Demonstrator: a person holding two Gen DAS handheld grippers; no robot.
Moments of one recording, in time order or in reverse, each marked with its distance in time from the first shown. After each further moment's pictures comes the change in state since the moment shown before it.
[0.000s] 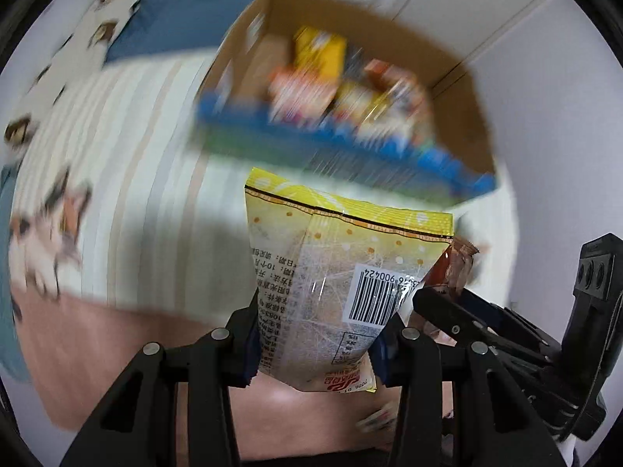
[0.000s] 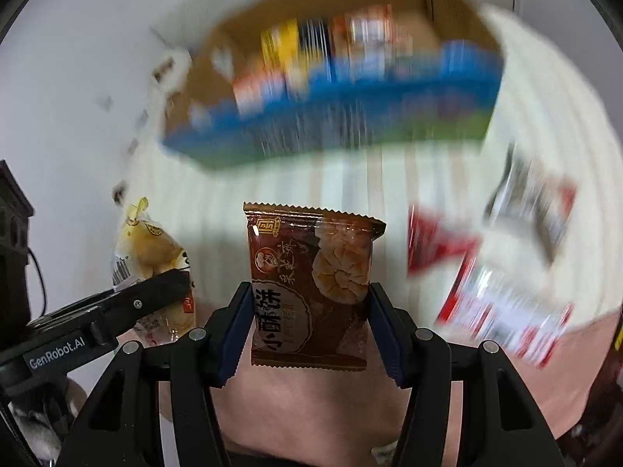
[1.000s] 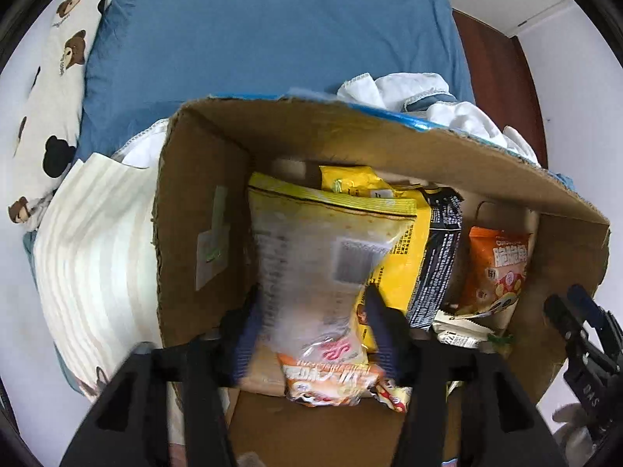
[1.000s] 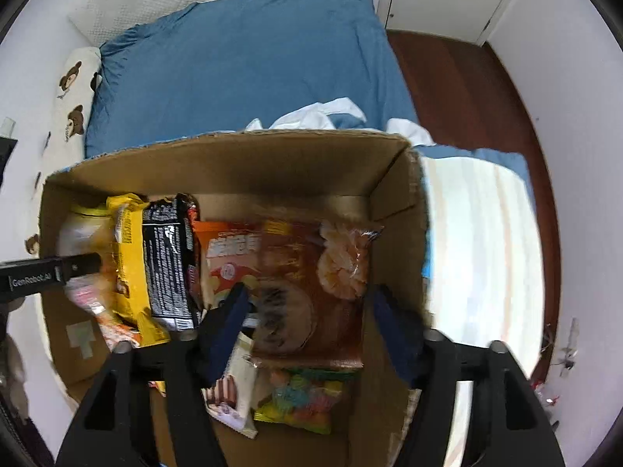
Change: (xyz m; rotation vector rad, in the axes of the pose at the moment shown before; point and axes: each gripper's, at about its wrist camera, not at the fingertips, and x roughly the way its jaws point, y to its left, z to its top) left arm 0.140 0.009 0.292 -0.025 0.349 0.234; right arm 0.110 -0.075 0.293 -0.009 0.195 -0.332
